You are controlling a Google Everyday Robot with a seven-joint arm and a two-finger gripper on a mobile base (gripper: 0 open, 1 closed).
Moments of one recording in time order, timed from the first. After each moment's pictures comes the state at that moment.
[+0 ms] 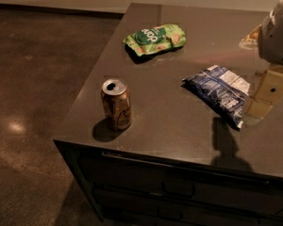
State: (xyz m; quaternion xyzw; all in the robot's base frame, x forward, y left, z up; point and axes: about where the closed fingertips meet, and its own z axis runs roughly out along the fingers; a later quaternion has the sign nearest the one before) arm 0.438 -0.217 0.976 -0.60 0.78 -0.03 0.16
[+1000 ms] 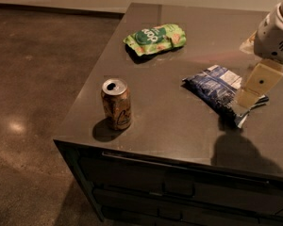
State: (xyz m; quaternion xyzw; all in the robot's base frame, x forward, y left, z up) arm 0.473 -0.230 0.955 -0.55 0.82 0.01 0.17
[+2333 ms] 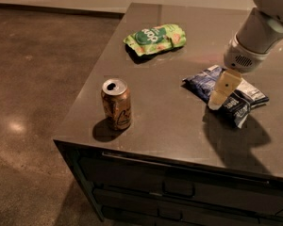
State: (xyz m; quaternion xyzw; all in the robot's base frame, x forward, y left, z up) arm 0.559 -0.242 0.869 -0.50 0.86 0.01 0.13
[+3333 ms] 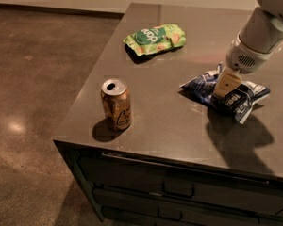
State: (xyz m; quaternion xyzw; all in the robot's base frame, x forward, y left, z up) arm 0.555 -0.243 0.868 -0.50 0.86 0.02 0.12
